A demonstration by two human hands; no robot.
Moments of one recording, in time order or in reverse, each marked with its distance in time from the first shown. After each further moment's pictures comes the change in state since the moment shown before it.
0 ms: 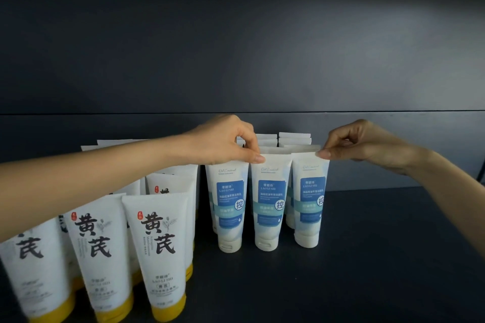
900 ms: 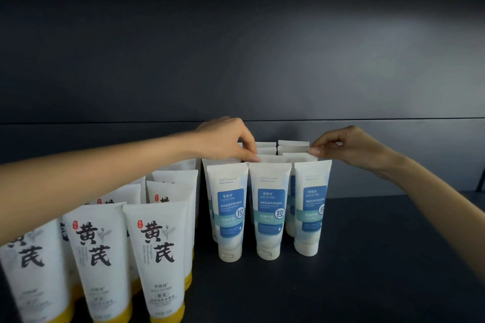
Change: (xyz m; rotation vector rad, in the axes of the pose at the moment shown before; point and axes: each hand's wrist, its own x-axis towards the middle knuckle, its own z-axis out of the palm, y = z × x) left_hand 0.026 -0.010 -0.007 0.304 -0.024 -0.085; right_hand 0.019 0.012 0.006 0.006 0.176 0.051
